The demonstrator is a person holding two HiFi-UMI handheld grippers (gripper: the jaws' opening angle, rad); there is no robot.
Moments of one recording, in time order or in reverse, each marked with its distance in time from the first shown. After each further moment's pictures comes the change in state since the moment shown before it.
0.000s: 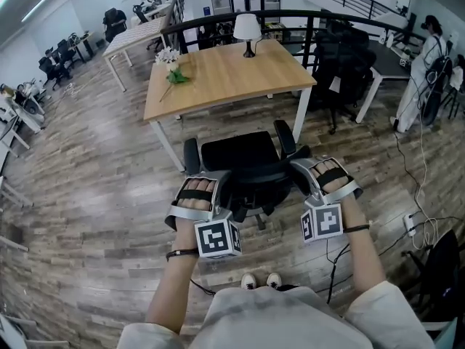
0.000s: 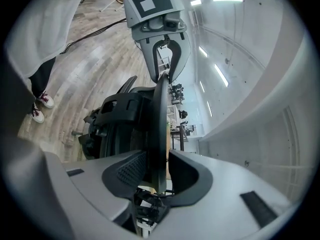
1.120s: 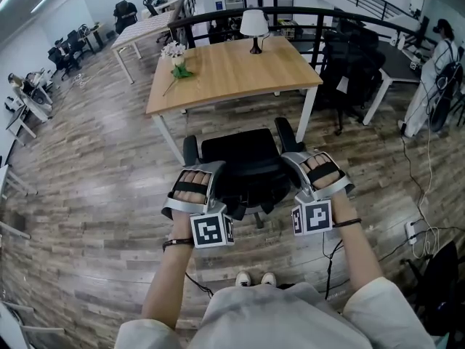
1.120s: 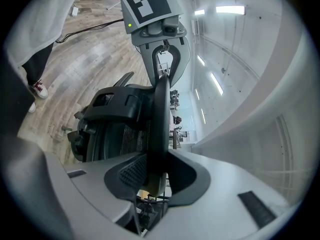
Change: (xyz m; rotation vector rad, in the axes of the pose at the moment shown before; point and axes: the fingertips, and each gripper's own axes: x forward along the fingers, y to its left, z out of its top) left arm 0.030 0.005 0.007 0.063 0.057 0.108; right arm 0.024 -0.005 -0.015 -0.039 -0.070 -0.089
